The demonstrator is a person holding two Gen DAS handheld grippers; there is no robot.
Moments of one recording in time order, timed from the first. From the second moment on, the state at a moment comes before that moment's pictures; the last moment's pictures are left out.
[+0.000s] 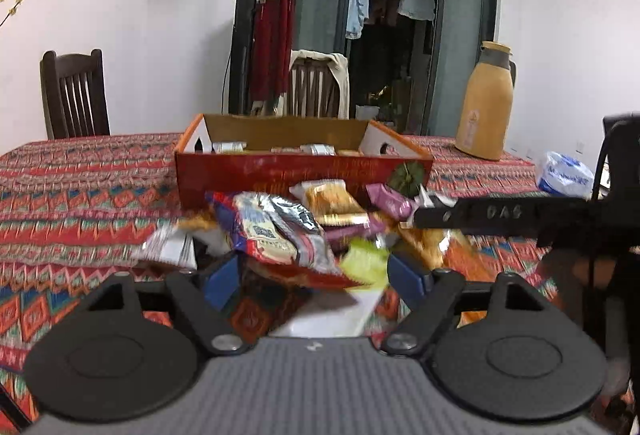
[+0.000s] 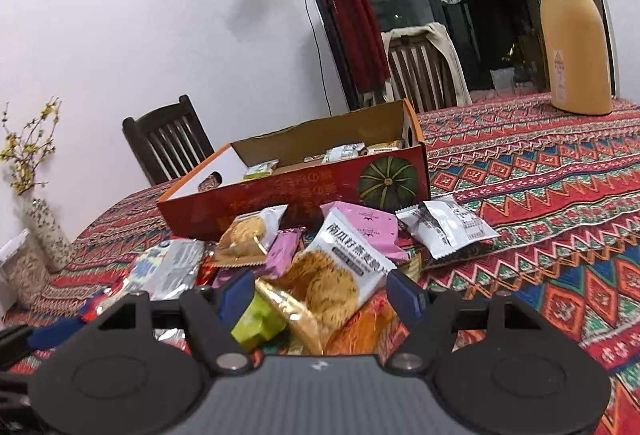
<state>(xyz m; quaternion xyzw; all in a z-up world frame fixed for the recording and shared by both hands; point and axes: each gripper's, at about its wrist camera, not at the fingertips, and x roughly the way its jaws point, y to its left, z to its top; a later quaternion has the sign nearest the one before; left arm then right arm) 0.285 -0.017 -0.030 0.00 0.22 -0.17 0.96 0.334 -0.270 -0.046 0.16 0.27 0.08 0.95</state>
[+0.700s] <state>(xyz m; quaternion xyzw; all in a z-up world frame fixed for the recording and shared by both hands) 0.358 -0.022 -0.042 -0.04 0.27 -0.09 0.96 0.325 -0.255 -0.045 0.11 0.26 0.11 0.95</state>
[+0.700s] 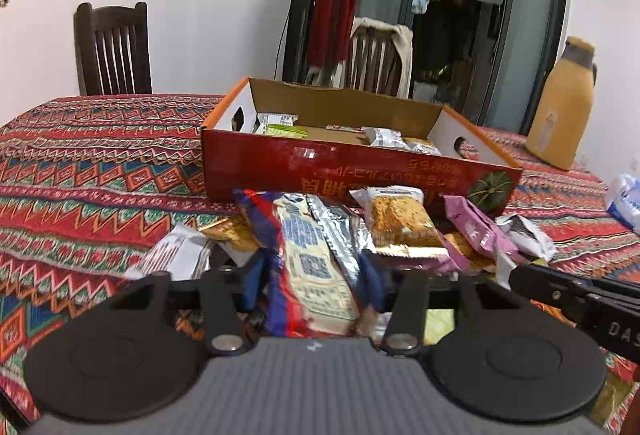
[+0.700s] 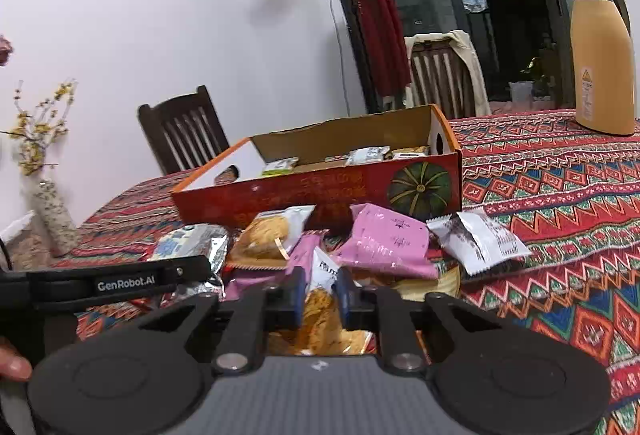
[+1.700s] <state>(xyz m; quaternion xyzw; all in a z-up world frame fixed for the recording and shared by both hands) 0.210 0.018 -0.009 -0.05 0.17 -0.13 0.98 0.293 -0.234 -0.059 0.02 0.31 0.09 0.95</state>
